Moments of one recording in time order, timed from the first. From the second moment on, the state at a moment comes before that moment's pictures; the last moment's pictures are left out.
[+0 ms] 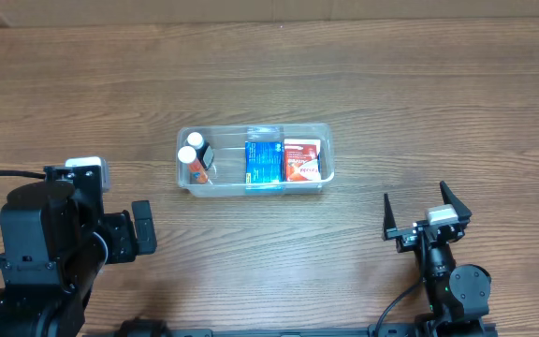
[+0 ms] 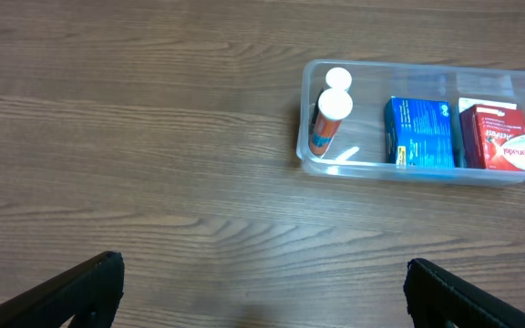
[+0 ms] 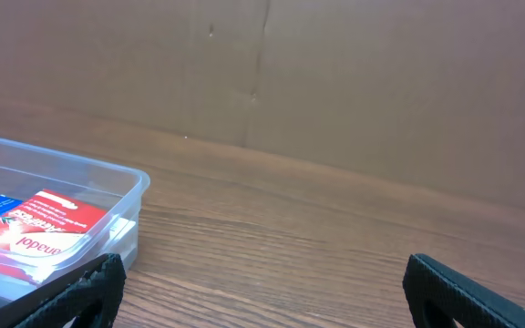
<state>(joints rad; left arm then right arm) -0.02 0.88 1.41 -1.39 -0.05 -0.10 0.12 0.01 0.02 -0.04 -0.03 -0.17</state>
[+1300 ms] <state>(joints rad) -0.02 0.09 0.42 -0.70 -0.10 -0.06 0.12 0.01 0.02 -0.04 -0.03 -0.17</state>
